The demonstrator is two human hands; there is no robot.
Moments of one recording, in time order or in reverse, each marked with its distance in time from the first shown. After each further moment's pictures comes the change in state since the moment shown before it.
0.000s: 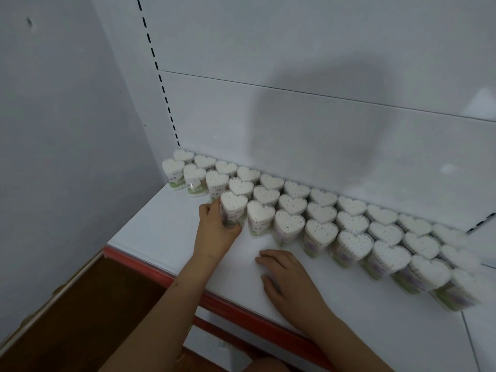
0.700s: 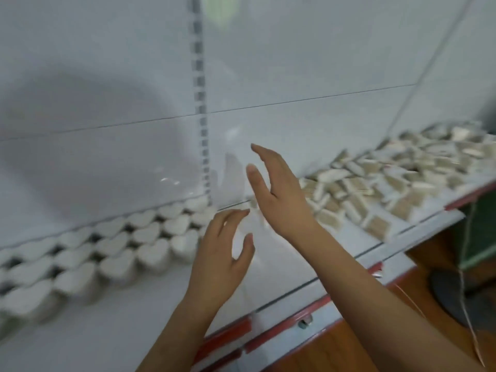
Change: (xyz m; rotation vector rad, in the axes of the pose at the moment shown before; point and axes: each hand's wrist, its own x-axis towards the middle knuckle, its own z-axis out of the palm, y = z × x) left_hand -0.192 0.269 0.193 -0.250 -0.619 0.814; right_hand -0.155 0.032 -0.330 -0.139 0.742 0.584
